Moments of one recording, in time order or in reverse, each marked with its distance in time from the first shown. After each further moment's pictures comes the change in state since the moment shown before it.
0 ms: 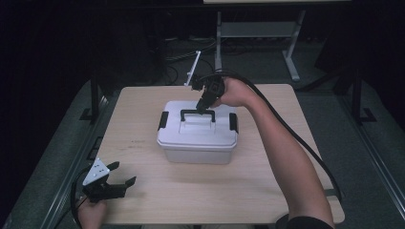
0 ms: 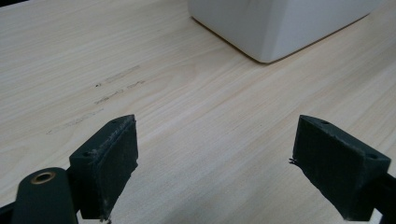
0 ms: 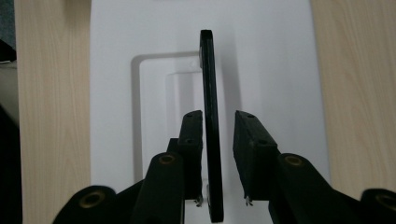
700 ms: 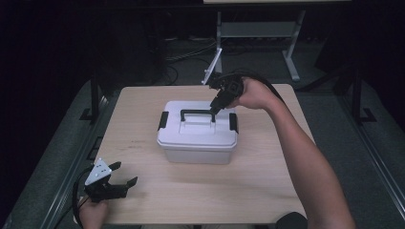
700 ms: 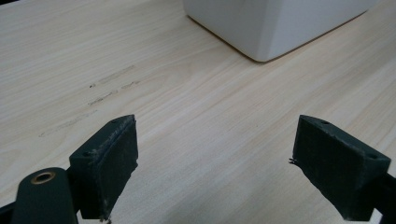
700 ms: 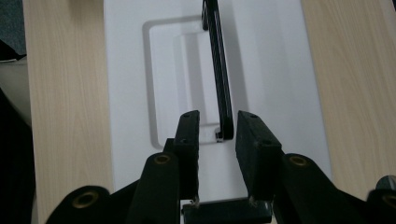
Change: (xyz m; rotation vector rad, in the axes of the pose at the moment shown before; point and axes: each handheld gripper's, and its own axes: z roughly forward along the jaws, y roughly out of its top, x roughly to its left) left arm -0.003 0.002 0.002 0.011 -0.004 0.009; right arm 0.012 -0.040 -0.029 -0.038 -0.027 0.052
